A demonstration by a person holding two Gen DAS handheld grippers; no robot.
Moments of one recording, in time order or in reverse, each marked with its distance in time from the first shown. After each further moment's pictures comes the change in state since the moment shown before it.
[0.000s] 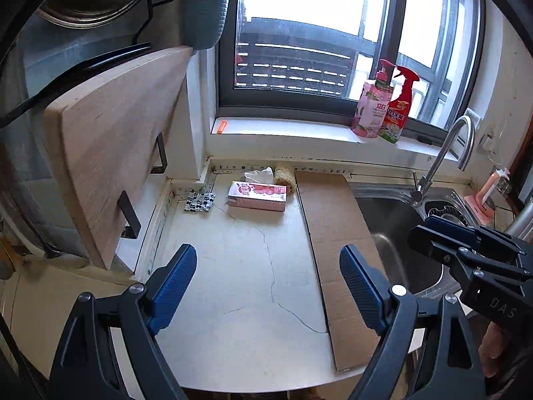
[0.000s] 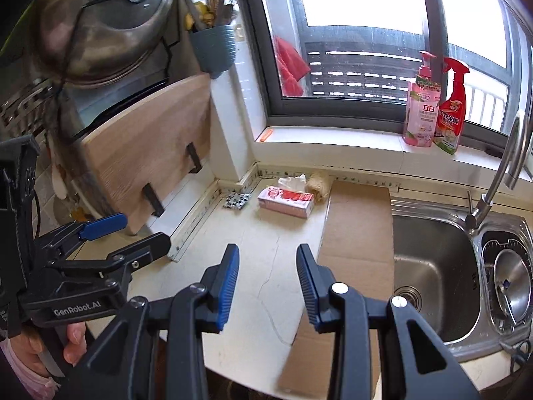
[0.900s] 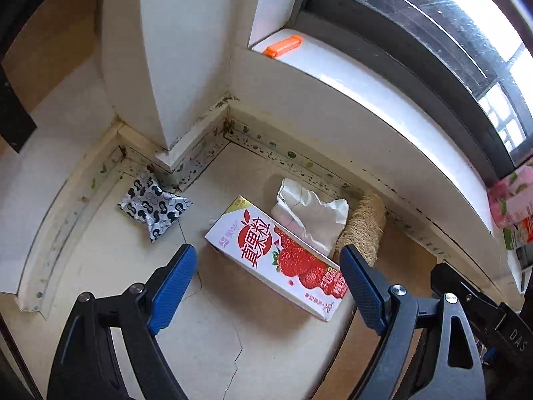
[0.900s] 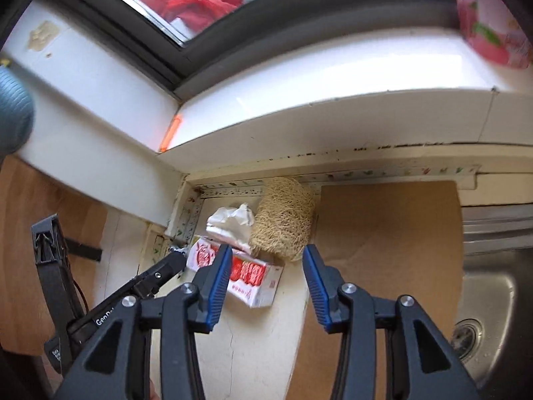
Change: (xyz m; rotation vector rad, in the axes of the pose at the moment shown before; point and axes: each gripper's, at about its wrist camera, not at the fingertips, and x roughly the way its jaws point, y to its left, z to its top) left arm 0.362 0.056 0.091 -0.518 0.290 0.184; right arm 0.330 -0.181 0.114 0.342 0.343 0.211
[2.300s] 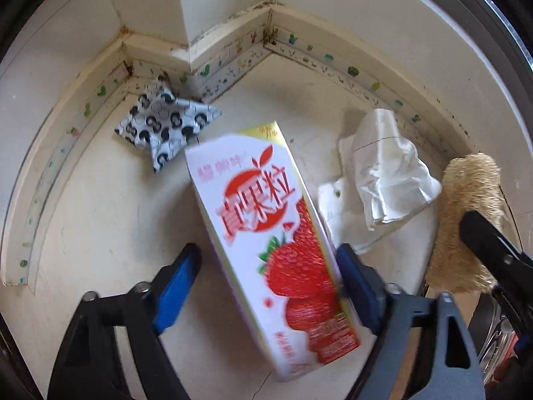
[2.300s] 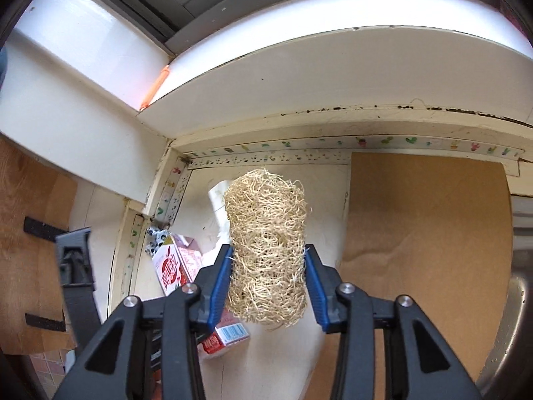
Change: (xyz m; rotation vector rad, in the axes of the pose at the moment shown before) left arm 0.089 -0.003 -0.050 0.004 0.169 0.138; right arm 0.064 0.026 -0.026 -0.064 0.062 -0.044
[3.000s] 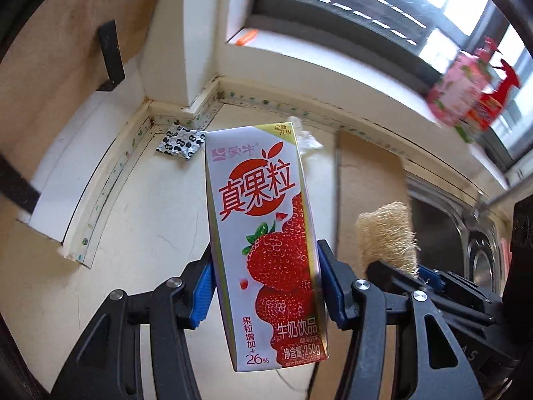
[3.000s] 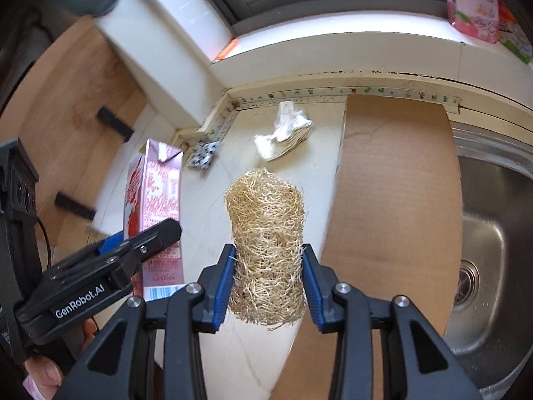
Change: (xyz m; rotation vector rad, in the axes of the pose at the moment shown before) left arm -0.182 0.046 -0.117 0.284 -0.196 -0.196; right arm -0.117 0.043 -0.143 -0.105 -0.025 -0.013
